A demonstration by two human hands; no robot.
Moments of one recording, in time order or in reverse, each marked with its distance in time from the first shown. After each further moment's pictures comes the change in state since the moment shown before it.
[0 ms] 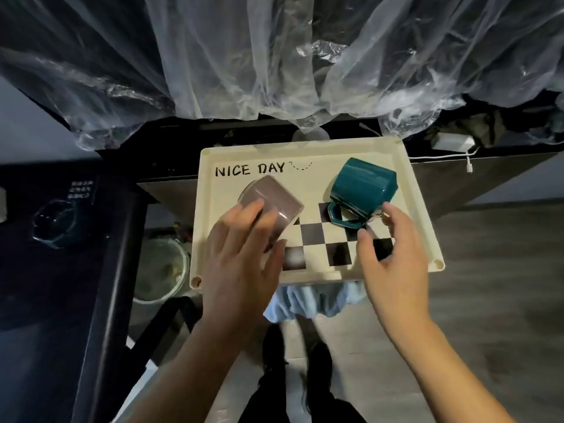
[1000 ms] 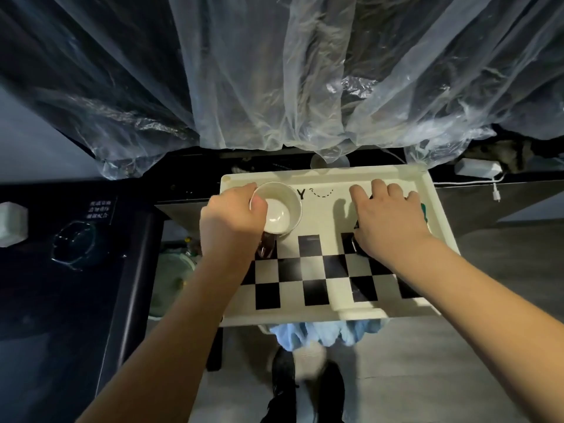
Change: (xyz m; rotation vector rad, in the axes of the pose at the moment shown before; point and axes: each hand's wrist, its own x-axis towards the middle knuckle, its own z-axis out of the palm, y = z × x) left_hand 0.103 -0.062 0.010 -0.085 -0.027 -0.405; right_hand 0.120 -0.036 0.043 -1.202 -0.468 -0.265
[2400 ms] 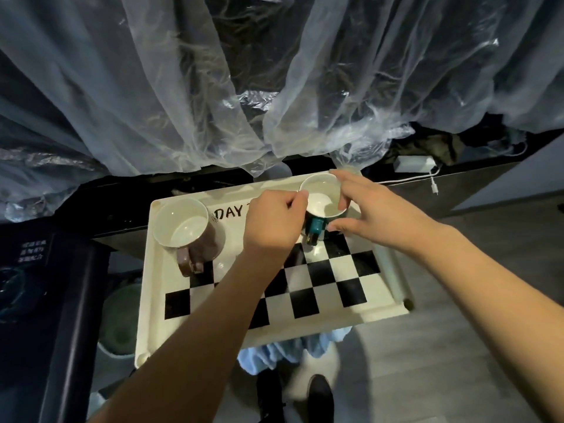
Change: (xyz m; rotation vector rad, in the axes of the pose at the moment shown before) left_hand 0.000 0.131 0.088 -0.338 -0.382 -0.038; right_hand 0.008 0.117 0.025 0.759 0.109 -0.330
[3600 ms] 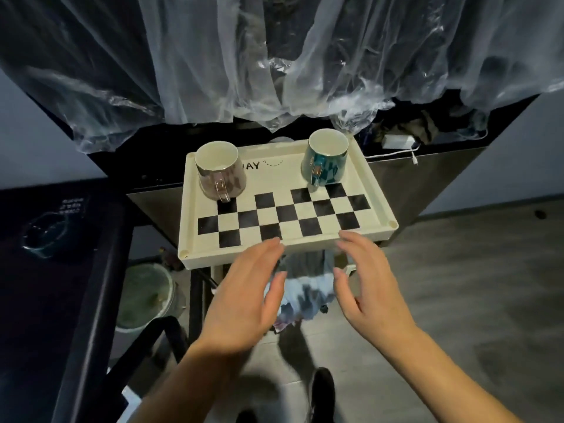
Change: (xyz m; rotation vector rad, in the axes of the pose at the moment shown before) left_hand -0.238 -0.103 -0.046 0.249 0.085 0.560; right_hand -0.197 -0.097 0.146 0.049 0.584 -0.098
